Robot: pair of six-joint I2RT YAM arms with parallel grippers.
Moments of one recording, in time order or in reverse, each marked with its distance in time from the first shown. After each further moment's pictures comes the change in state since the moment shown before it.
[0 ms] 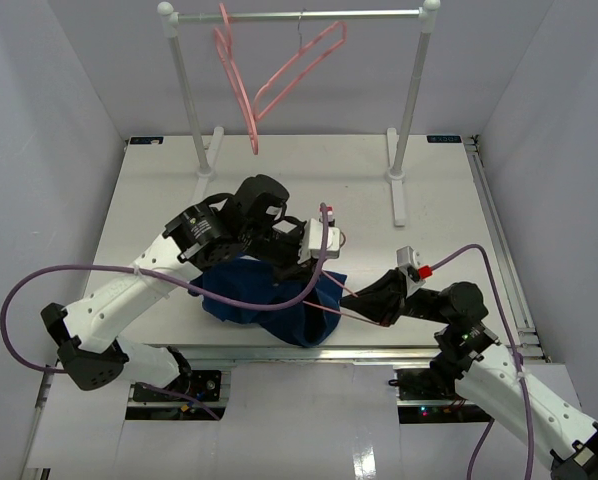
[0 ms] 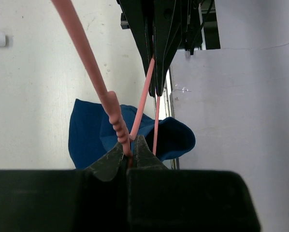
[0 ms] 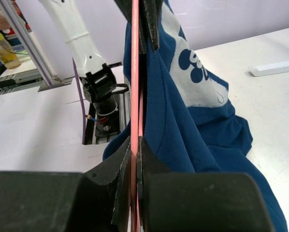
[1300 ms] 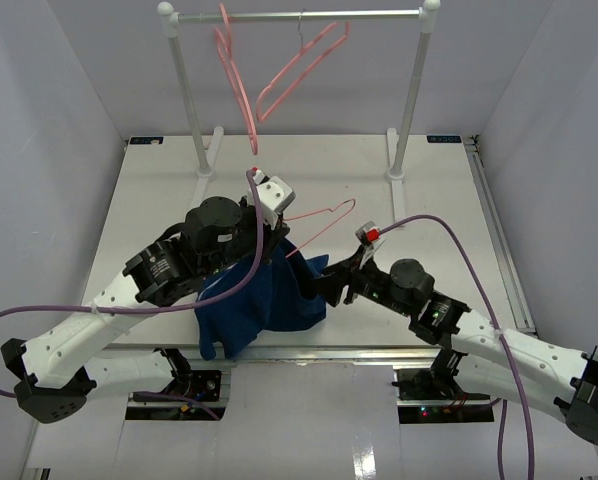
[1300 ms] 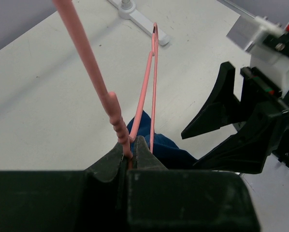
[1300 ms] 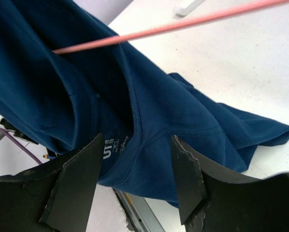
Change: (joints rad) left arm -0.019 -0.288 -0.288 0.405 -0.756 -0.503; right arm 0.288 0.343 0.221 -0.247 0.691 0.087
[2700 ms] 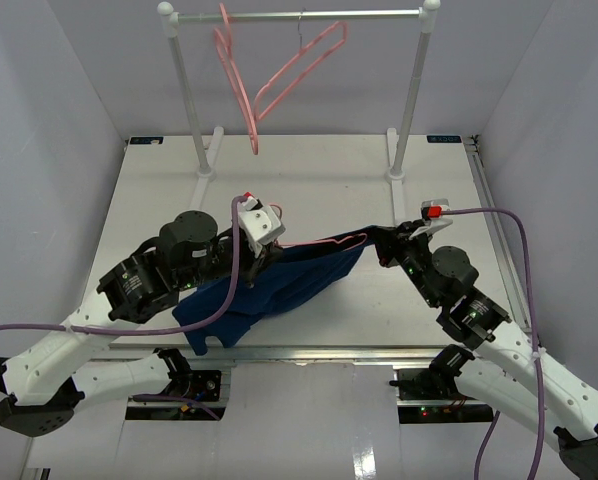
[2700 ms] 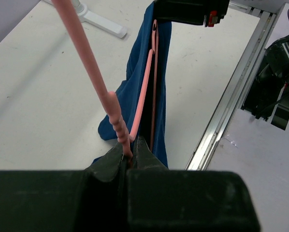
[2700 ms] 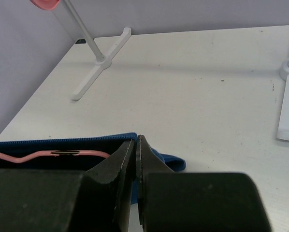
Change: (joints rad) left arm 0.000 -0.131 -0.047 -0.077 0.229 0.119; right arm -0.194 -0.159 0.133 -0.226 0.389 -0.110
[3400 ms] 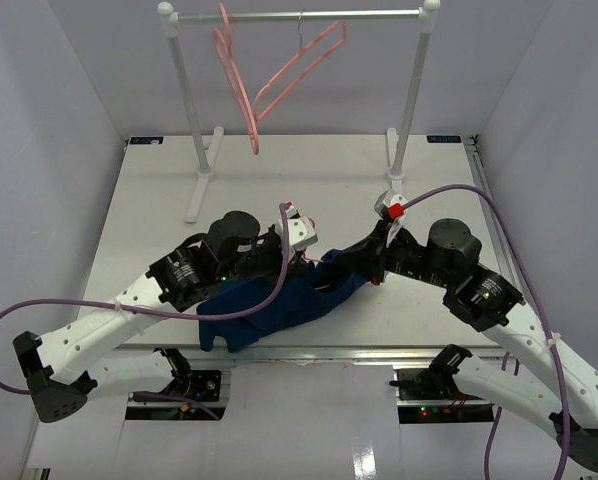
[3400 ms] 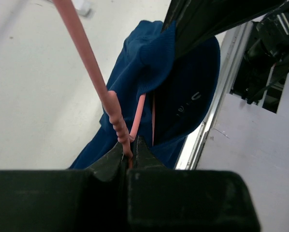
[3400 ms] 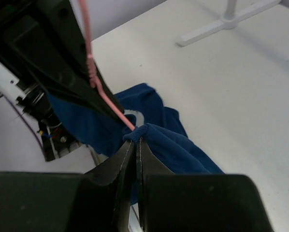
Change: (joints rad) left arm 0.002 0.135 -0.122 0.144 0.136 -0.006; right arm 0.019 0.129 0.306 -0.295 -0.670 -0.195
